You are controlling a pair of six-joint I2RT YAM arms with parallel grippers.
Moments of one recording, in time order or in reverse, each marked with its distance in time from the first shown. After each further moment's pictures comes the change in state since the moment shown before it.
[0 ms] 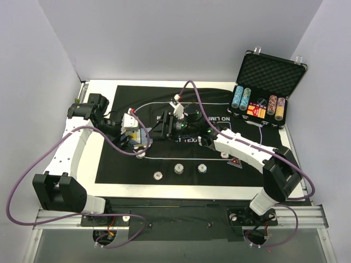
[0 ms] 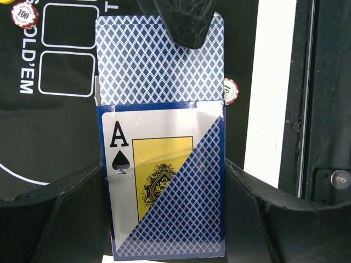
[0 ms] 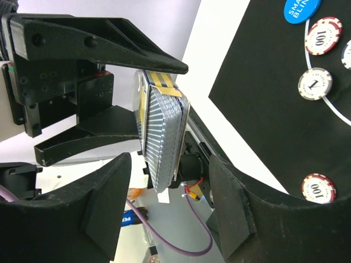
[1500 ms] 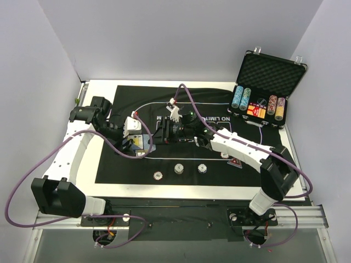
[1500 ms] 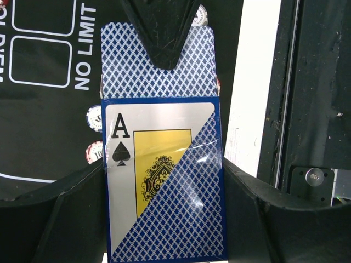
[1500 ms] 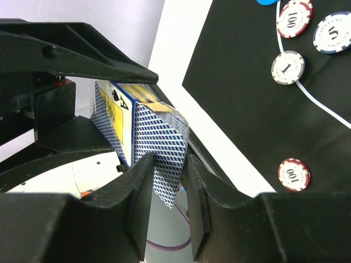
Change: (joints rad) left arm -0.045 -0.042 -0.037 -0.003 -0.048 -0.095; right arm 0.026 0.029 0.051 -0.156 0.053 -0.105
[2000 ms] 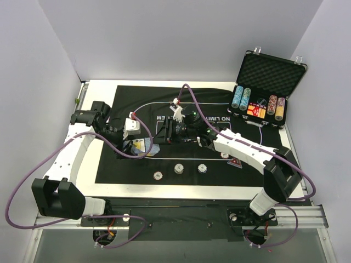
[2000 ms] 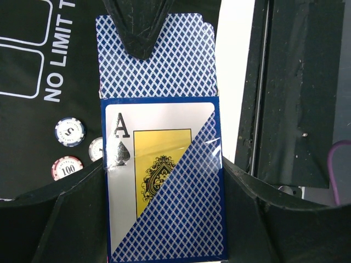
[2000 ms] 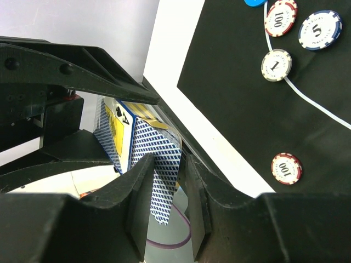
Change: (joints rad) left arm 0.011 -0.016 -0.075 0.003 0.096 -0.052; right arm -0.014 -0.037 -0.032 -0.022 0.017 0.000
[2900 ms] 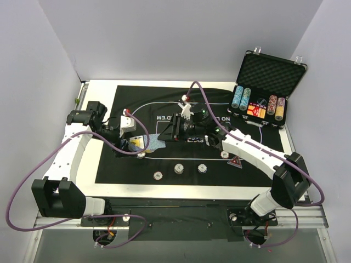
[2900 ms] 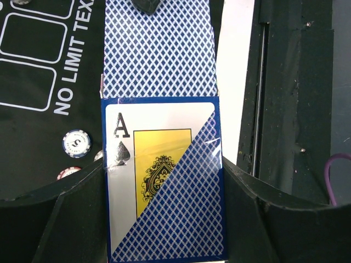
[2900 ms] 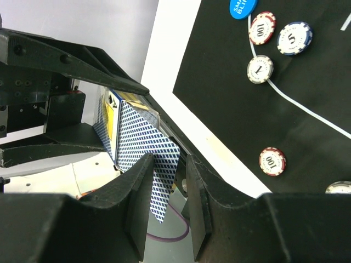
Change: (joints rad) left arm 0.062 -0.002 -0.005 -0.003 0.107 0.023; right arm -0.047 -0.085 -0.027 -0.045 0.010 -0.022
